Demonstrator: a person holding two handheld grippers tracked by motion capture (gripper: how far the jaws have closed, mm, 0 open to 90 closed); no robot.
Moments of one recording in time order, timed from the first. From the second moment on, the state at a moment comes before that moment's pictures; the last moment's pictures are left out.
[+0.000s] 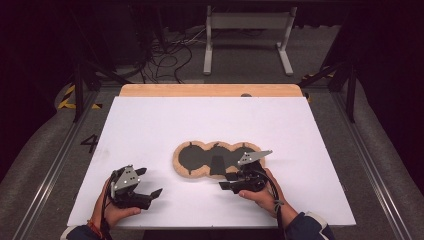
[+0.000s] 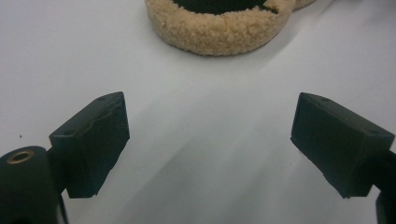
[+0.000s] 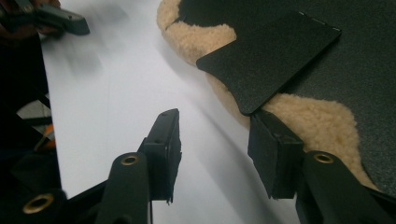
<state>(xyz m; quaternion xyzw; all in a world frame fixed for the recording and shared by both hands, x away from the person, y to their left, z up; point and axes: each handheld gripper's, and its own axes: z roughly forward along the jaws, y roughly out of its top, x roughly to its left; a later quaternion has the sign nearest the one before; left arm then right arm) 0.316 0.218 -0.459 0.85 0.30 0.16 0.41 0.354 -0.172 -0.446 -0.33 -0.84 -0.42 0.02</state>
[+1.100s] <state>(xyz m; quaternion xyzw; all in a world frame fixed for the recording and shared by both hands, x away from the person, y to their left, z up) 0.325 0.205 -0.461 0.84 0.31 0.16 0.40 0.385 -0.182 -0.455 -0.52 -0.67 -0.49 0.21</state>
